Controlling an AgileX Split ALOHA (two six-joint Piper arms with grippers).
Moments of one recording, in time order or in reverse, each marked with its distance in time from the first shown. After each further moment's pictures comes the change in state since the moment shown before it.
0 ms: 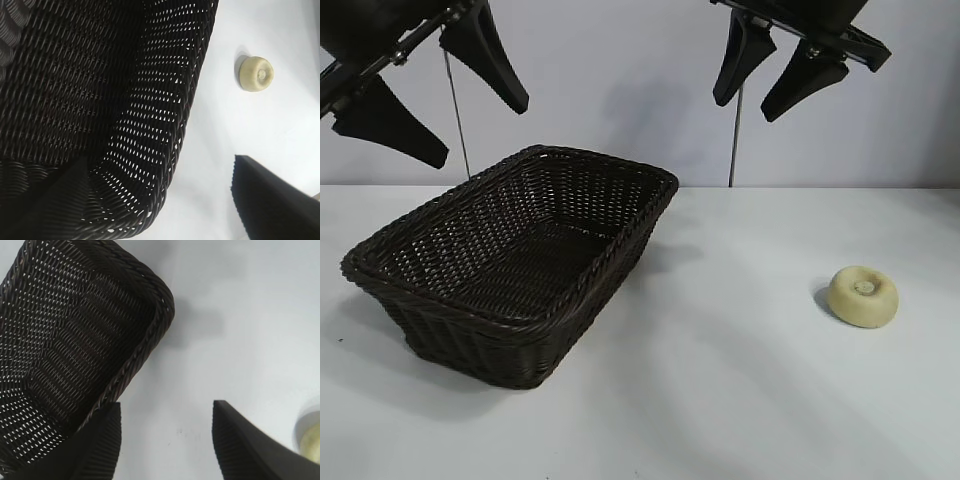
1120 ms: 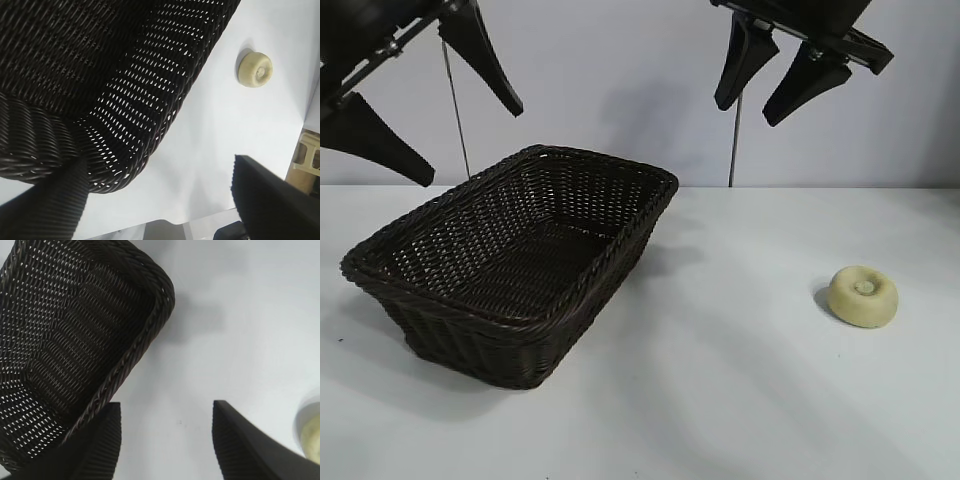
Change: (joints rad) left arm 0.000 -0.057 0.018 0.024 0.100 -0.292; right arm 0.000 0.000 0.000 -0.007 0.028 0.000
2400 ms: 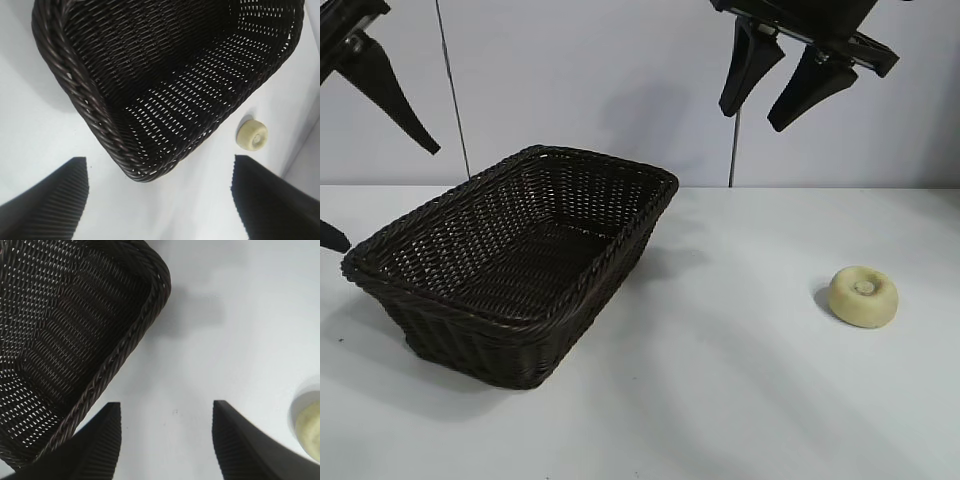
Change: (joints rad) left arm -0.025 -0.258 0.395 0.050 -0.297 -0.372; right arm 0.000 0.000 0.000 -0.007 0.032 0.000
